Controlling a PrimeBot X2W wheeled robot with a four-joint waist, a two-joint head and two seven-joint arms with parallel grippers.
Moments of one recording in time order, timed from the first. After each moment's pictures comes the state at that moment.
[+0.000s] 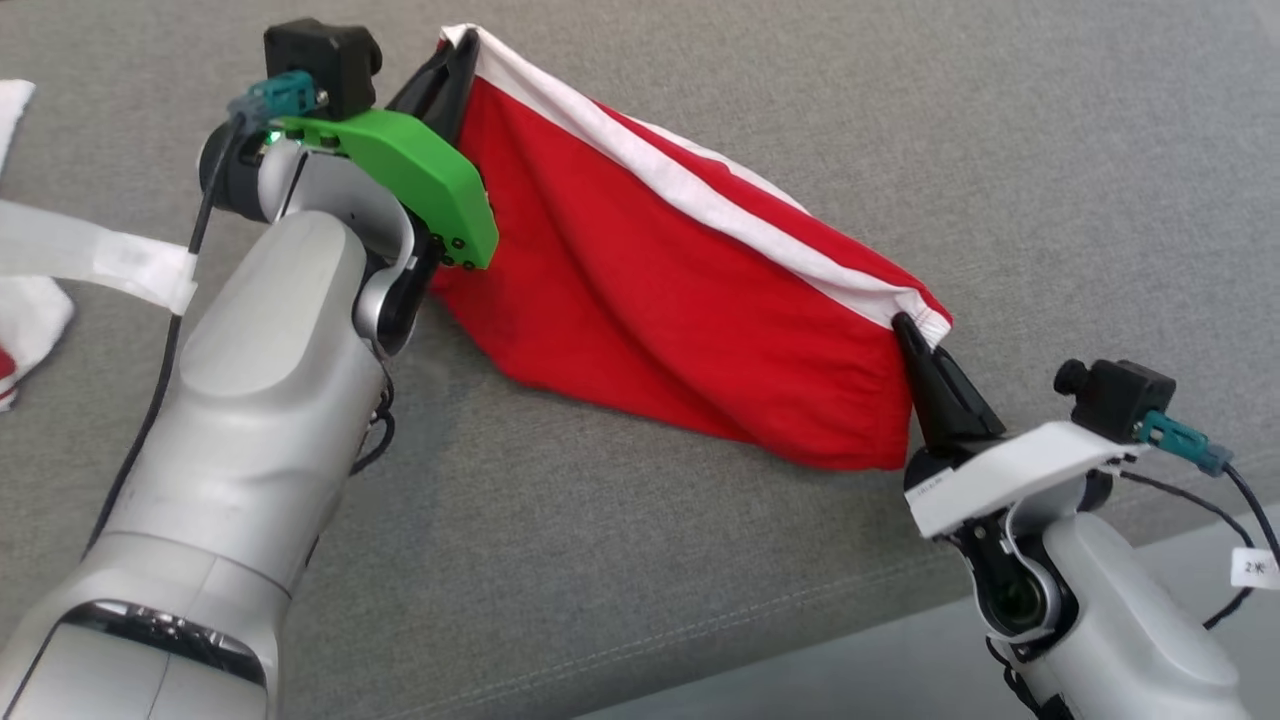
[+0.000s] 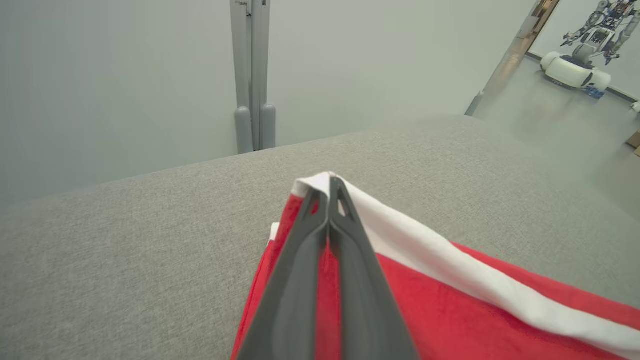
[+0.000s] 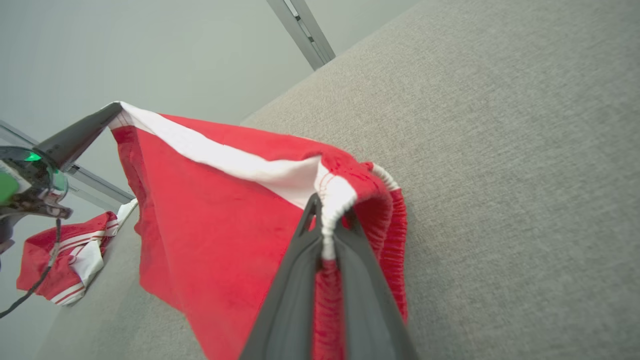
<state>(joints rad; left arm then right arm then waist) -1.02 0.13 -0.59 0.83 -0.66 -0.12 -0.10 -0.31 -0.24 0.36 0.23 0.86 0.13 -0.21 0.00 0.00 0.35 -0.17</state>
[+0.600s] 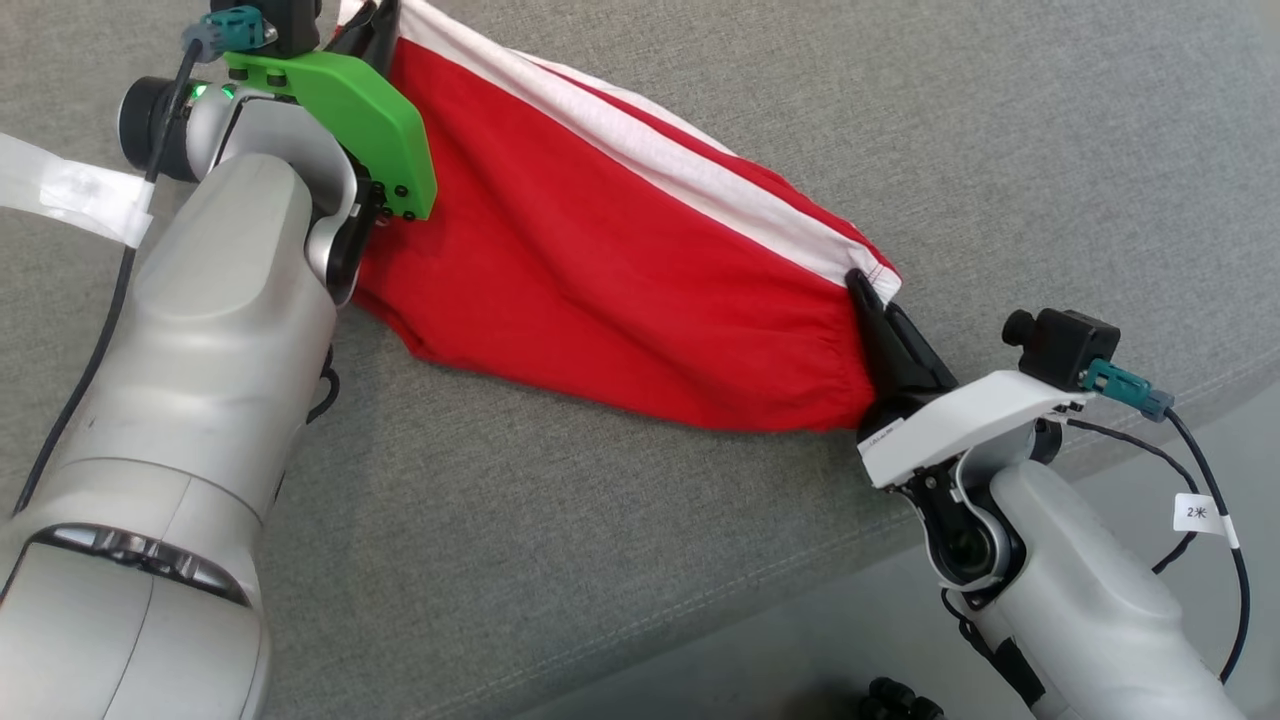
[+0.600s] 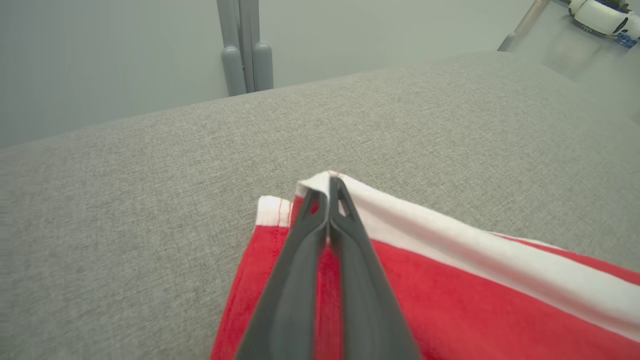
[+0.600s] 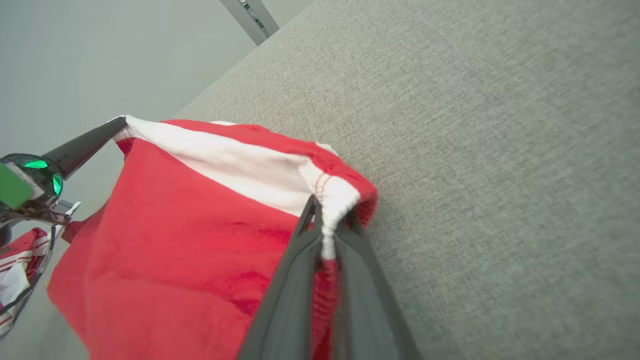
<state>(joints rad) -1.21 0.11 -0.63 1.17 -0.63 -0.12 -0.15 -0.48 -0.17 0.43 0.41 0.90 0.13 -0.25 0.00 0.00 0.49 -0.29</state>
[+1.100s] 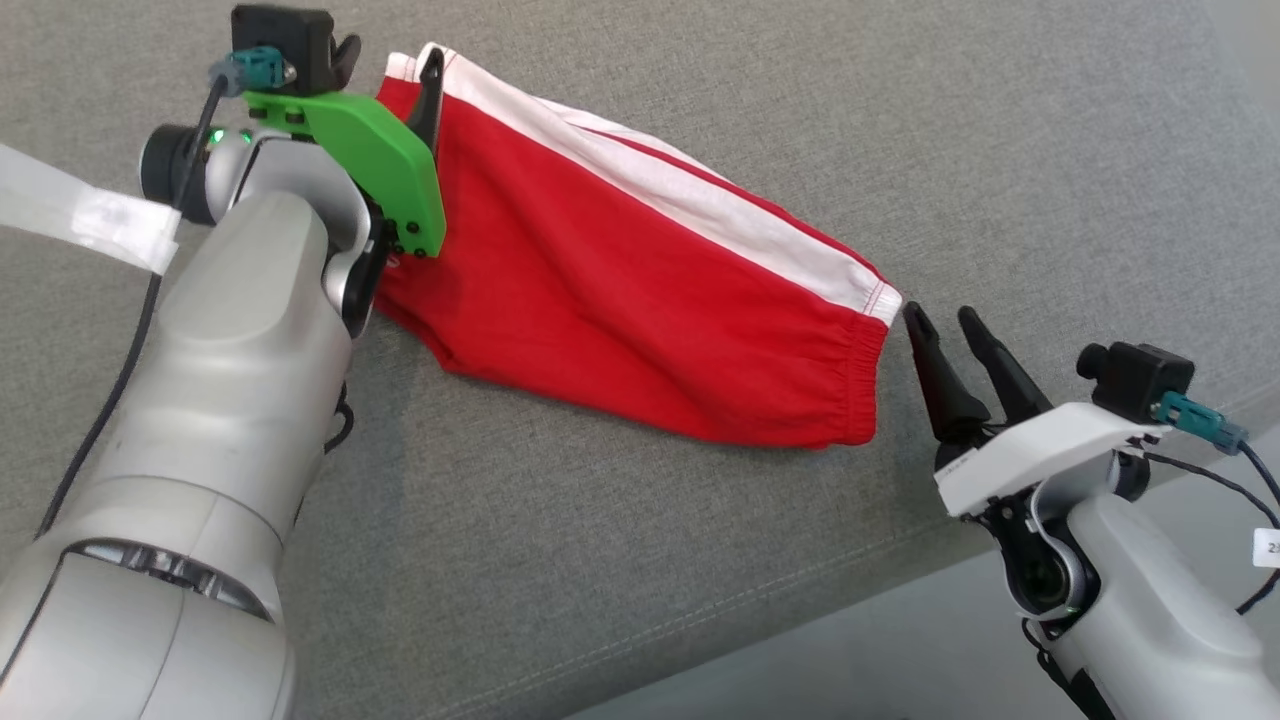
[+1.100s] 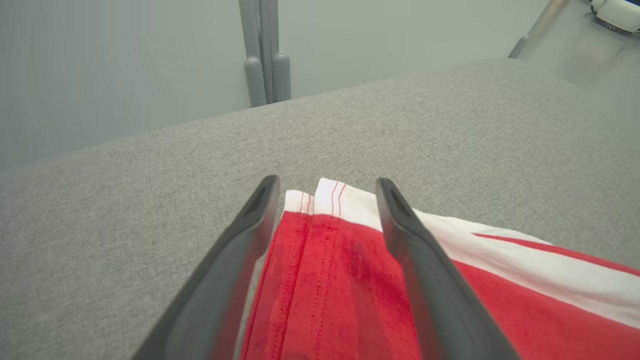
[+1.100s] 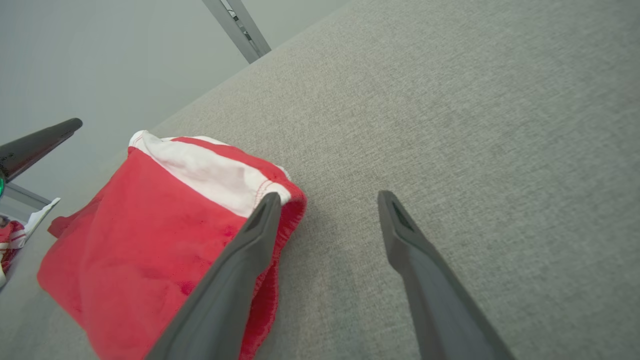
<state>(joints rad) -1.21 0.08 -0.65 1.25 -0.64 -0.12 -0.15 -0.42 -0.26 0.39 0.40 0.86 0.13 -0.24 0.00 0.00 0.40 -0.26</state>
